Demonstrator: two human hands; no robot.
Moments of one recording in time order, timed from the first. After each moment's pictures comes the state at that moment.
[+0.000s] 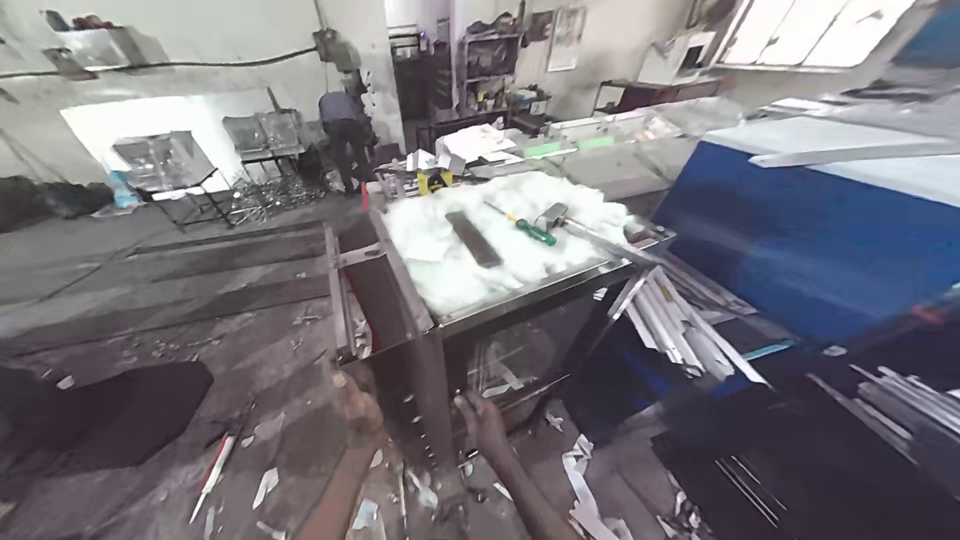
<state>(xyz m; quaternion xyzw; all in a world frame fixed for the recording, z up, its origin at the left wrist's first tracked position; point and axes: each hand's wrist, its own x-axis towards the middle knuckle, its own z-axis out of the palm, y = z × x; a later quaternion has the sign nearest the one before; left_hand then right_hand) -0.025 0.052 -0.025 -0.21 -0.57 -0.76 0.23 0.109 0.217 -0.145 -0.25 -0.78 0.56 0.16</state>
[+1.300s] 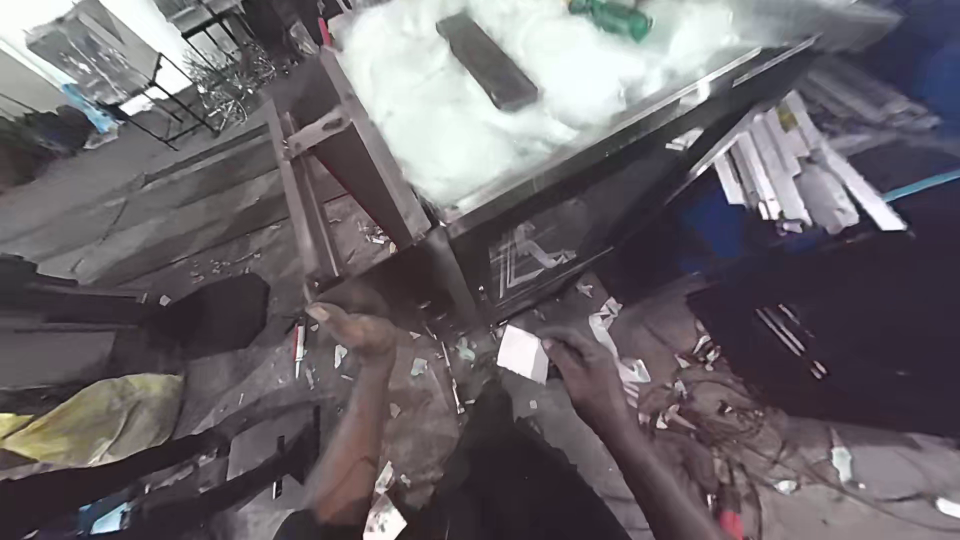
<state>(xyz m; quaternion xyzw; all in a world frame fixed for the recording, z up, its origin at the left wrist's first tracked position) -0.015 0.050 -0.007 -0.22 -0.55 -0.77 0.23 0.232 0.209 -0.084 -0.30 -0.68 0.64 0.21</state>
